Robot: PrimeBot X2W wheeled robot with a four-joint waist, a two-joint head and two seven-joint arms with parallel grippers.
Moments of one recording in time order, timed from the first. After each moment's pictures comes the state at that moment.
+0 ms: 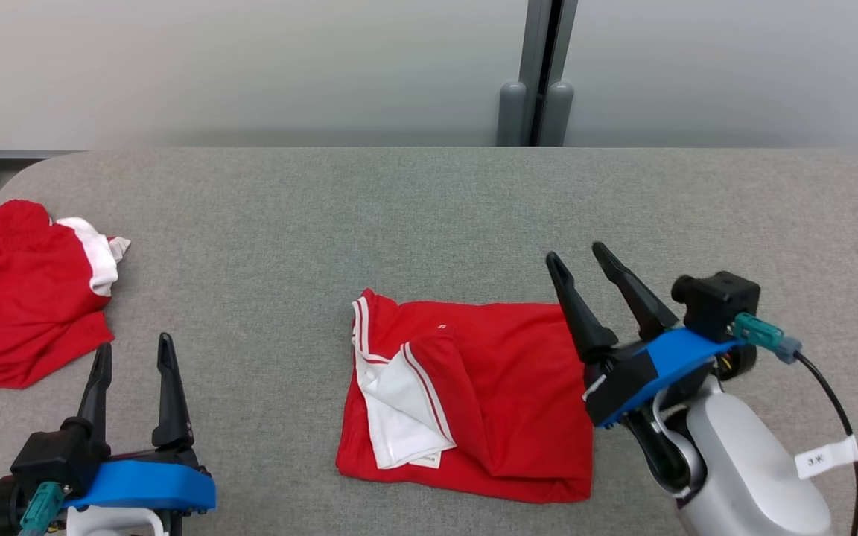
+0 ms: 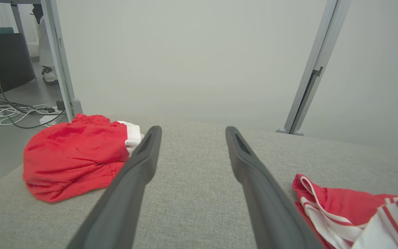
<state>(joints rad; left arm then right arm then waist) -0.08 0.07 0.11 0.26 -0.17 -0.13 -0.26 -0.44 -0.10 0.33 0.42 0.48 0.13 -0.14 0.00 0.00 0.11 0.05</state>
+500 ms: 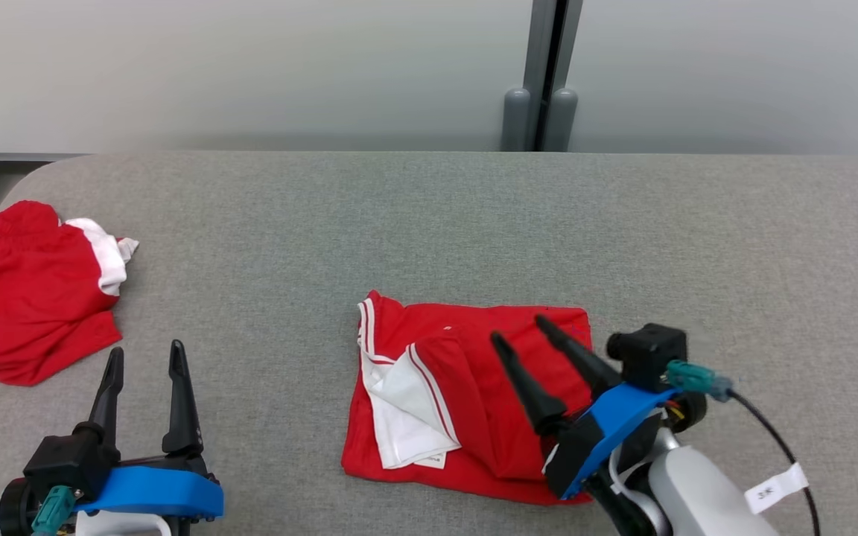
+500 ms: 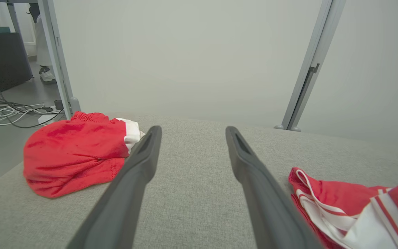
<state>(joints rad) -0.06 0.07 0.09 0.26 -0.17 -0.13 -0.26 -0.32 -0.08 0.40 0.33 0.45 0.13 -0.01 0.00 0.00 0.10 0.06</state>
